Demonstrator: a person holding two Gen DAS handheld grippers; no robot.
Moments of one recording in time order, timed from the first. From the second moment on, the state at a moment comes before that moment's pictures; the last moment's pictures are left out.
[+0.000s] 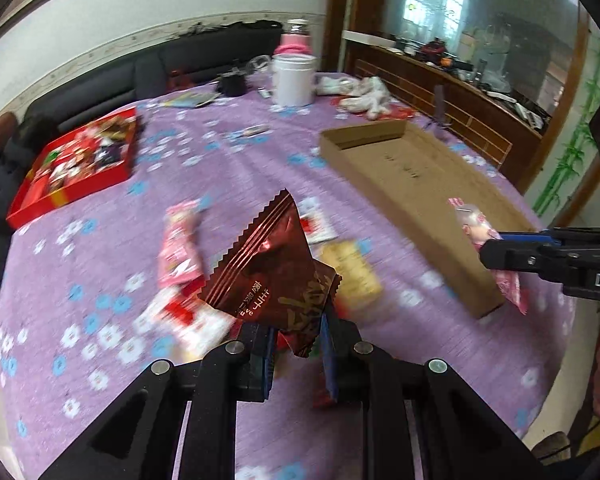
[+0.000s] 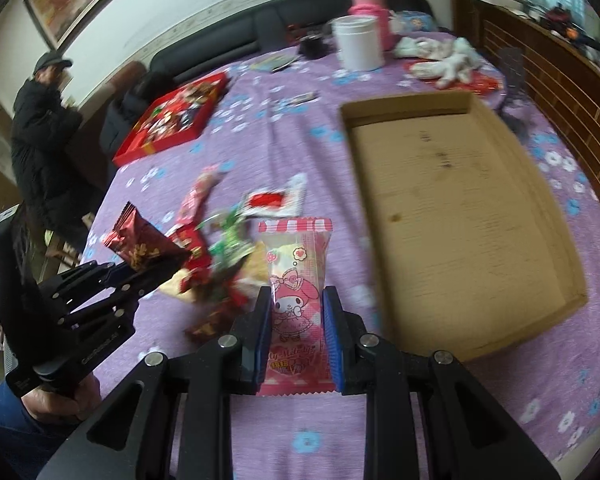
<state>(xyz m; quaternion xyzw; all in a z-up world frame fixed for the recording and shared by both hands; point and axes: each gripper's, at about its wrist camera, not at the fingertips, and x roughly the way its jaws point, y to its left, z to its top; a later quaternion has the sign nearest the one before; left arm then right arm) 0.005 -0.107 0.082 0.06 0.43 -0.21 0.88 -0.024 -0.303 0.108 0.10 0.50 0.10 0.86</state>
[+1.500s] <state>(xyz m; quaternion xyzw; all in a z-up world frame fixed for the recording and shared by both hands) 0.130 -0.297 0.038 -0.03 0.49 -0.19 0.85 0.115 -0.459 0.052 0.11 0.49 0.05 0.87</state>
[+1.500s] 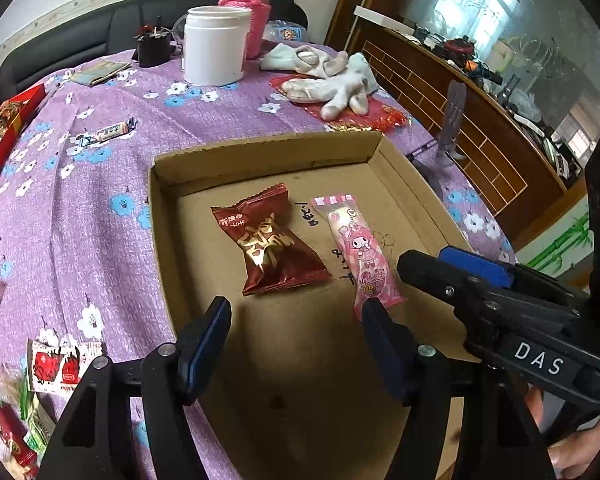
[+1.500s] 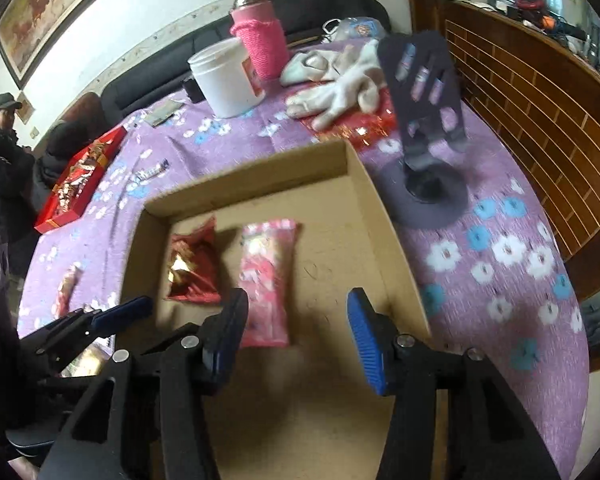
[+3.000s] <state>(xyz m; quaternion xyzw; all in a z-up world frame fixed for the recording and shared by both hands) -0.016 -0.159 0.121 0.02 0.40 -0.26 0.88 -0.023 -0.330 0.138 0.15 0.46 0.11 0.87</state>
